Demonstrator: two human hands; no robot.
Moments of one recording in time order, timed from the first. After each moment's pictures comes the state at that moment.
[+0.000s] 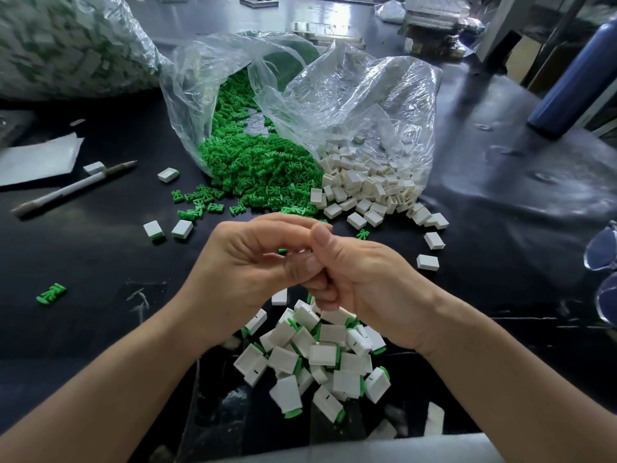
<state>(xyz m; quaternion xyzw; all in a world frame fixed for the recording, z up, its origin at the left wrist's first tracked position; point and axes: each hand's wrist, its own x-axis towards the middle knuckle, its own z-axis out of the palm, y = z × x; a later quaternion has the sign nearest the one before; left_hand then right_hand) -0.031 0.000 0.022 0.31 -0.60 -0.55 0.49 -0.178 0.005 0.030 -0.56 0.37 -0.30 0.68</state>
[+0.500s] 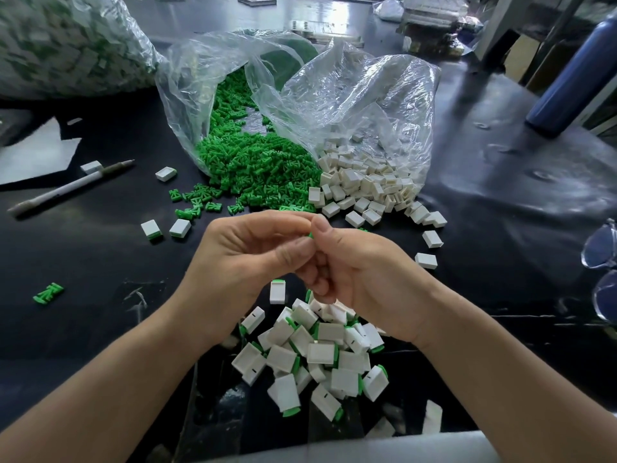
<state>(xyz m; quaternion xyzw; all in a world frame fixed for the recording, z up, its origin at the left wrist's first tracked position) -0.032 -0.002 0.023 0.31 -0.57 -0.58 0.50 -0.177 0.000 0.030 -0.54 0.36 -0.31 0.70</state>
